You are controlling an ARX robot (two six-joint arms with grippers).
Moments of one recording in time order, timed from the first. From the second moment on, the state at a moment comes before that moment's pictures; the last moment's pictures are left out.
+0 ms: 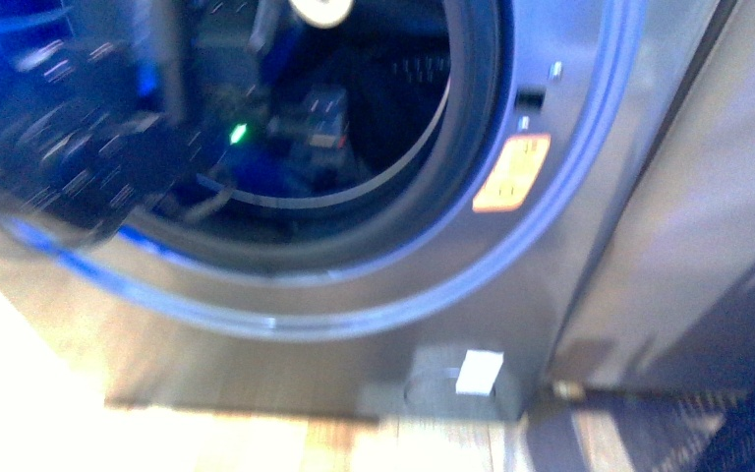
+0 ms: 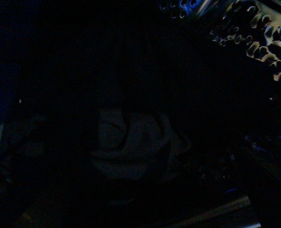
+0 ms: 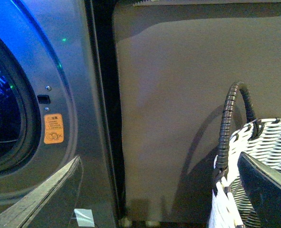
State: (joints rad) left arm -0.23 2.21 1.23 0.80 0.03 0.04; right arm 0.00 0.00 0.01 0.00 0.00 -0.01
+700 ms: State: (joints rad) left arm -0.20 2.55 1.78 0.48 0.04 0.09; right arm 0.00 0.00 0.01 0.00 0.00 -0.01
